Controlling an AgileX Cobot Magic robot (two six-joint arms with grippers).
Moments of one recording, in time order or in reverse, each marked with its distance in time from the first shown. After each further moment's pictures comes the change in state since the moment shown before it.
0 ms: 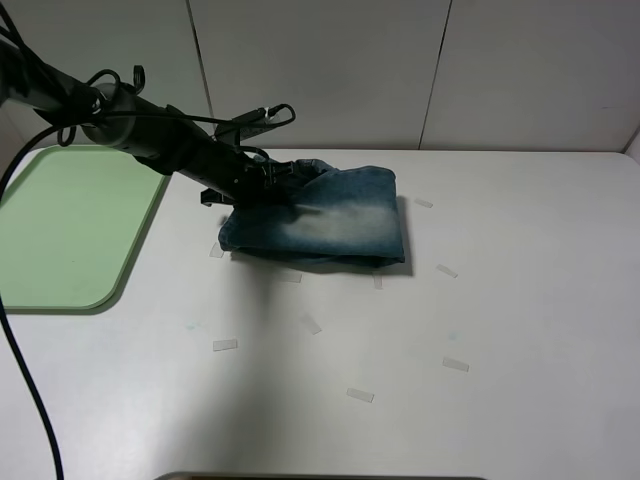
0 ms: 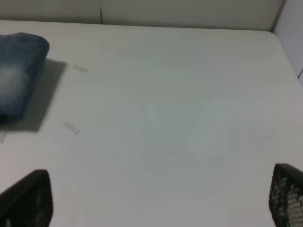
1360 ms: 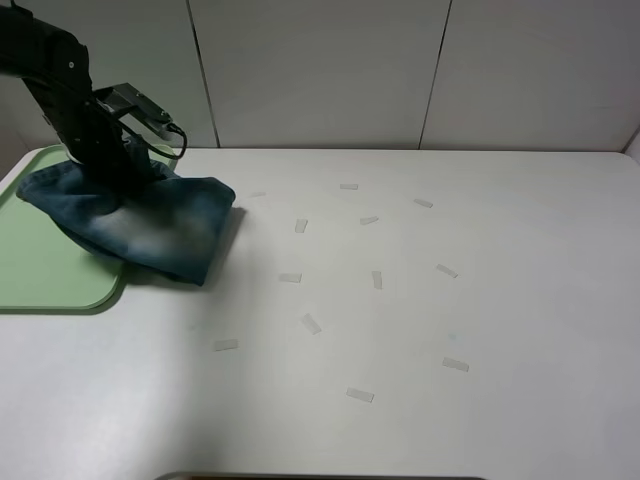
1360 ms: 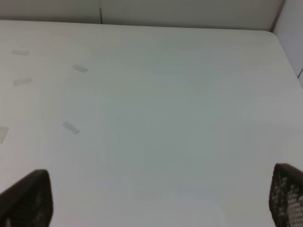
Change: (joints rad) left arm 0.270 -0.238 -0.002 1.368 0.424 -0.317; right arm 0.000 0.000 0.000 0.000 0.000 0.000
